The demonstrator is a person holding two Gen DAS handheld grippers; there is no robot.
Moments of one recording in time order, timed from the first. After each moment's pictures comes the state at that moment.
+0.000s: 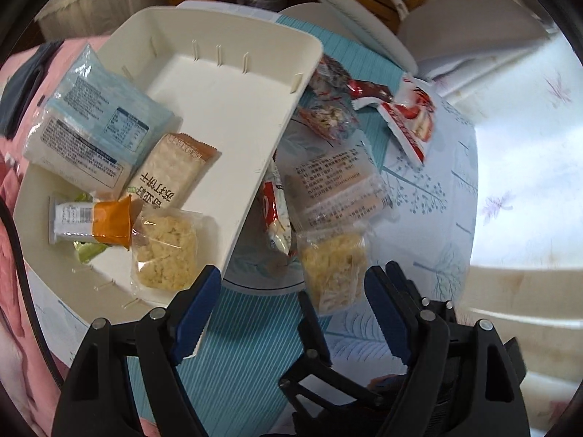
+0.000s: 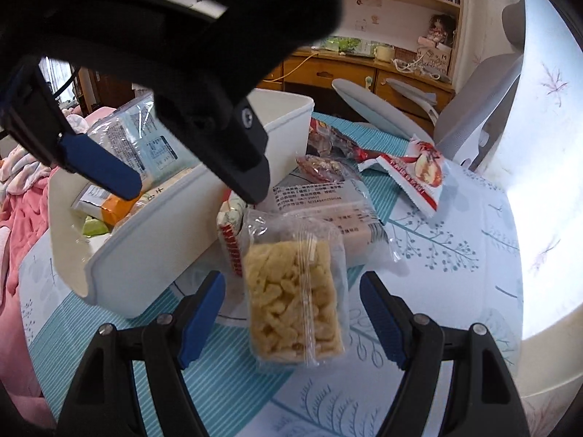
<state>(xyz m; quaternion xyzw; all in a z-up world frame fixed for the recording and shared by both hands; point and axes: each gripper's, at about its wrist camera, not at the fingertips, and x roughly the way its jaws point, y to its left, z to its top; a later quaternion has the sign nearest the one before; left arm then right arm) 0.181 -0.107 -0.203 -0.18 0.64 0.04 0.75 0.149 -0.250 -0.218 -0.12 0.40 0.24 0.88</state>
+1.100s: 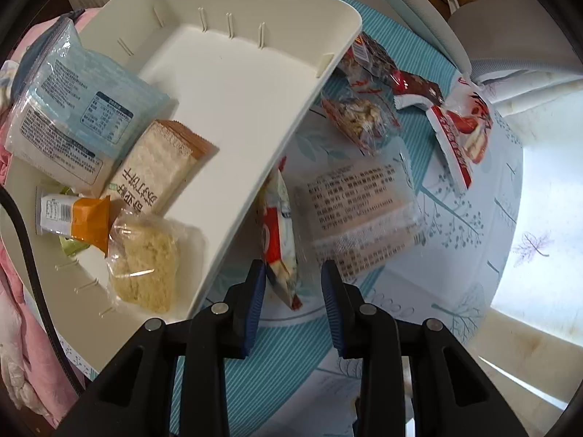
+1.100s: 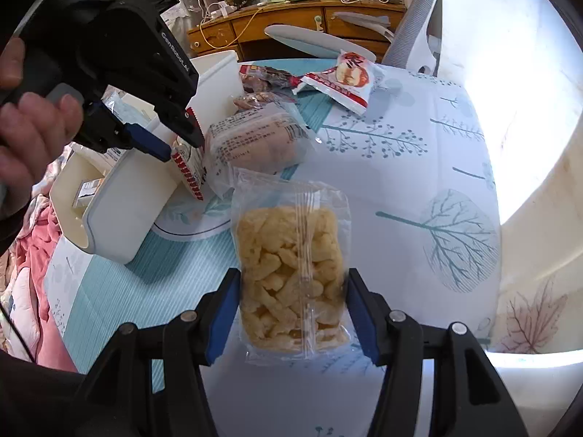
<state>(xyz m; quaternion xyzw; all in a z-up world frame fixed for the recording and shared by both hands) 0.228 -0.120 -0.250 -0.19 0.67 0.11 0.71 0.127 -0.334 -0.218 -0.03 0.51 0.18 0.84</state>
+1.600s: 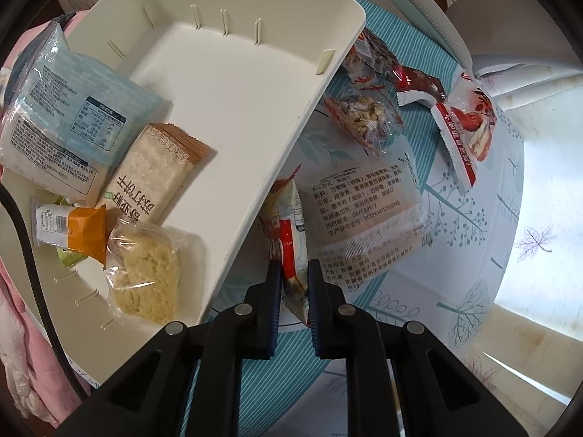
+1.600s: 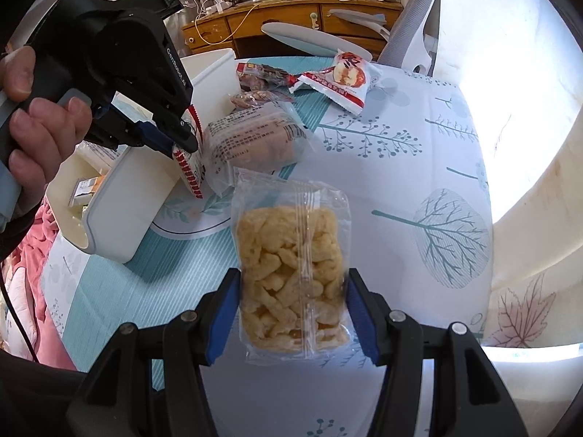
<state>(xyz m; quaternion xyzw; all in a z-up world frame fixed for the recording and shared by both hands) 0.235 -0.115 -0.261 -0.18 0.68 0.09 0.70 0.124 -0.328 -0.210 -0.04 0.52 0.17 0.84</state>
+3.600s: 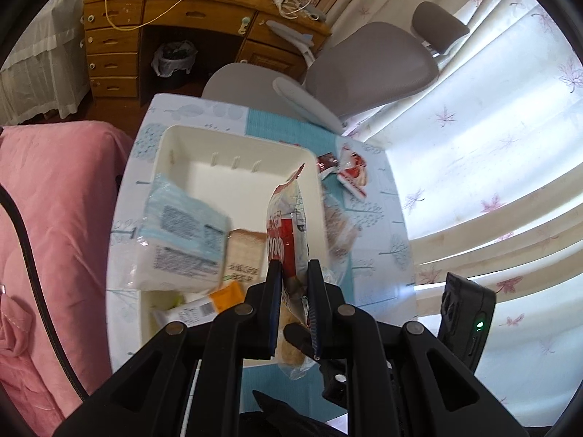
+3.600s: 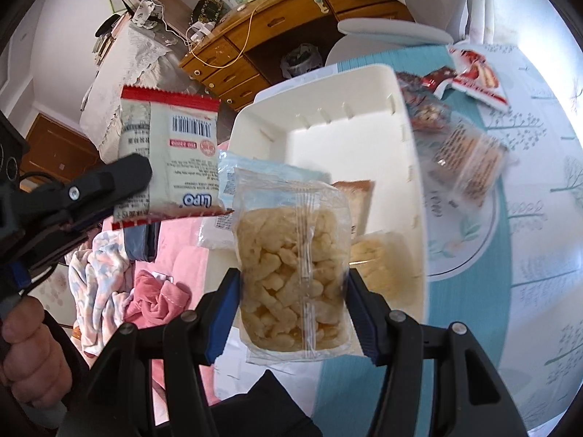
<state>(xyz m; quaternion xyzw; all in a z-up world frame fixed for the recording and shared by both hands) 0.176 0.100 -0.087 -0.15 0.55 -0.19 0.80 0.151 -0.108 -0.133 0.19 0.57 0.16 0.78</state>
